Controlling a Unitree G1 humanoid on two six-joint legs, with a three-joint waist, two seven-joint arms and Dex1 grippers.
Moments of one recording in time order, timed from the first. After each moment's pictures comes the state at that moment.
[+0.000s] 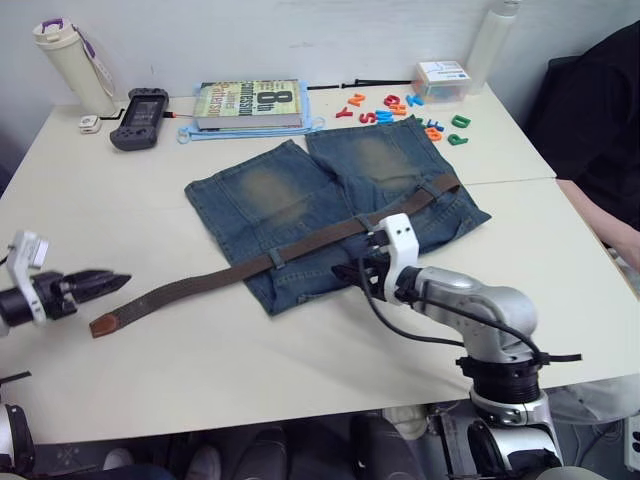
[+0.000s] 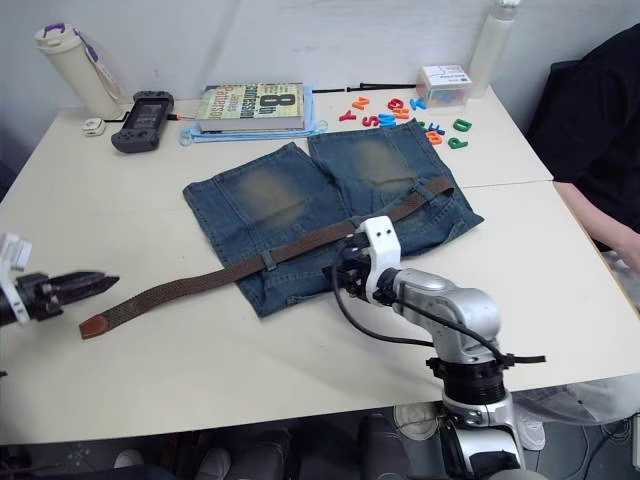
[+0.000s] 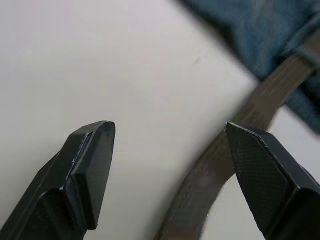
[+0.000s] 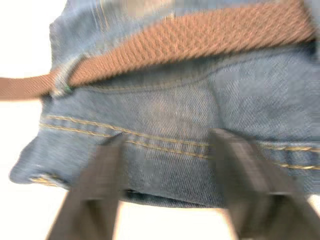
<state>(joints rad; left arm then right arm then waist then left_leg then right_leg) -0.46 1.04 0.33 0.57 -0.48 0.68 -1.22 -0.55 -0.21 -0.08 -0.34 0.56 1.28 0.29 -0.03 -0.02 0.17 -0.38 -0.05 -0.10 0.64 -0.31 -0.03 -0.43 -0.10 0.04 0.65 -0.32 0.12</state>
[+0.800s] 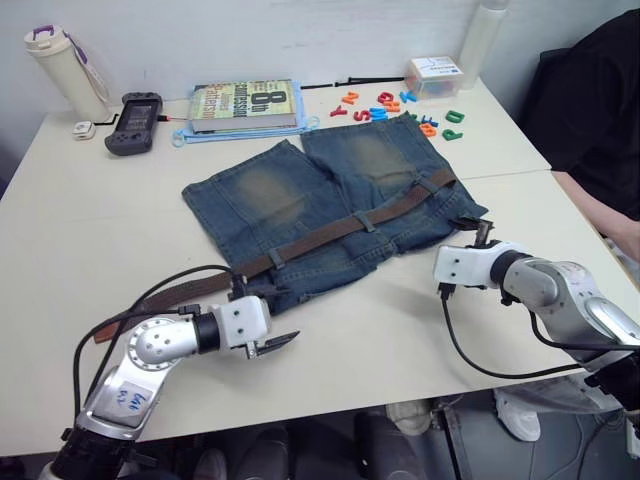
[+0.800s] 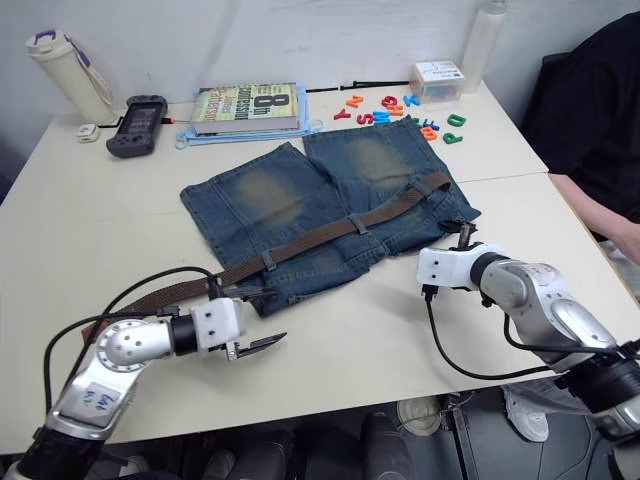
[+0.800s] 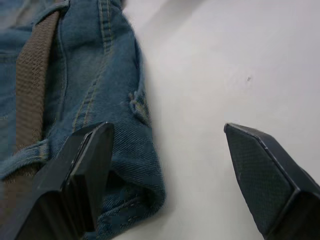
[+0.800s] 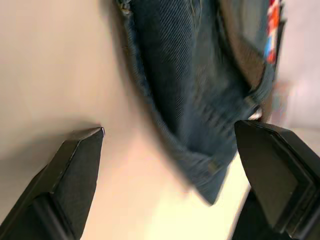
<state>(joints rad) -0.12 0.62 -0.16 -0.23 0.11 -0.08 -0.67 -0.52 -0.97 0.43 0.08 -0.46 0.04 0.40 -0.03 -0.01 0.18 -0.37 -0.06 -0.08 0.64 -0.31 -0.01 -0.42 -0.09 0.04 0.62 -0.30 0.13</state>
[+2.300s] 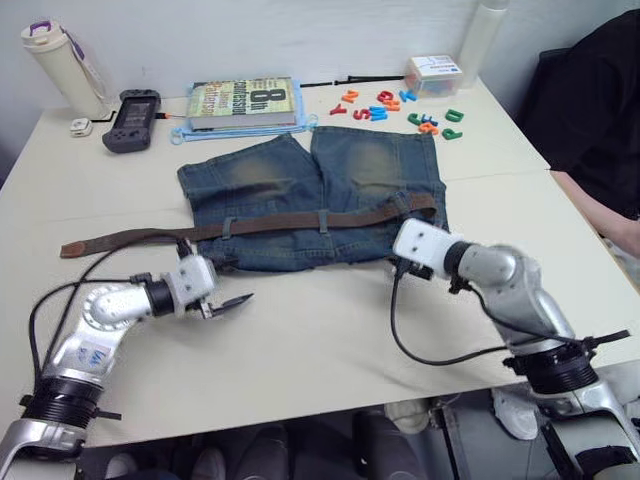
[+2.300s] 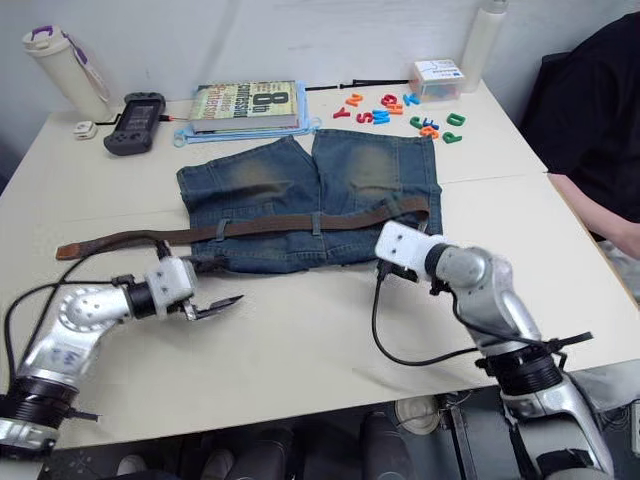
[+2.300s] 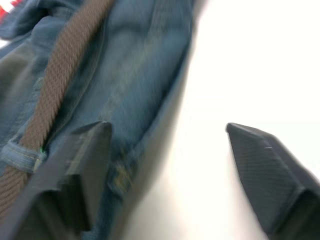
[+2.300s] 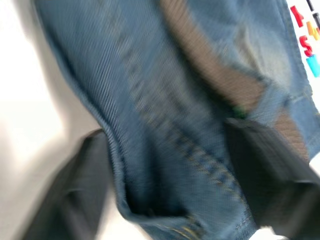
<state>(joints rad) -0.34 0.87 -0.03 0.15 -0.35 -0.06 -0.89 -0.59 -0.61 0.16 -0.11 -0.22 0.44 0.88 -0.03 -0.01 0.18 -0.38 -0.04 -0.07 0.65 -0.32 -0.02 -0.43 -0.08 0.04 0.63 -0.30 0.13</state>
